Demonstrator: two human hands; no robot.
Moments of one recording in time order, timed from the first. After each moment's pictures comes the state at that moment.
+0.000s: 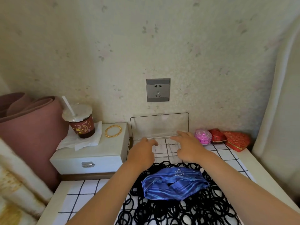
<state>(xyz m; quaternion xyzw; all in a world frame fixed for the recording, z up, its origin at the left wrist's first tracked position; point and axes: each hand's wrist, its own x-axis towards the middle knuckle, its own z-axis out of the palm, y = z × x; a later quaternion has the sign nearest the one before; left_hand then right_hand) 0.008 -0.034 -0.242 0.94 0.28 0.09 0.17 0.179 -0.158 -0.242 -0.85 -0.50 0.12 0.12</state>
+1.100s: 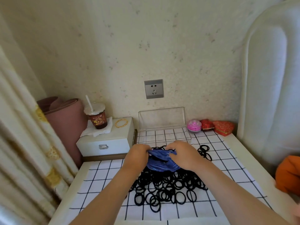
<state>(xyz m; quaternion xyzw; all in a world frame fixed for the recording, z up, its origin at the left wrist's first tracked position) -0.071 -0.122 -0.226 0.93 0.32 0.11 0.13 0.080 -0.259 -0.232 -0.81 -0.53 0.10 0.24</state>
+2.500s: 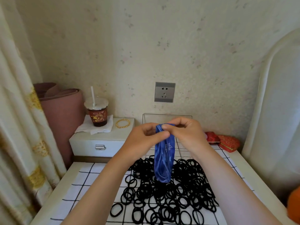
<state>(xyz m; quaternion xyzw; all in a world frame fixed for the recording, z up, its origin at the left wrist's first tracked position) -0.084 -0.116 -0.153 0.71 0.15 0.27 0.63 0.054 -0.212 -0.145 -0.61 -0.41 0.17 0.65</state>
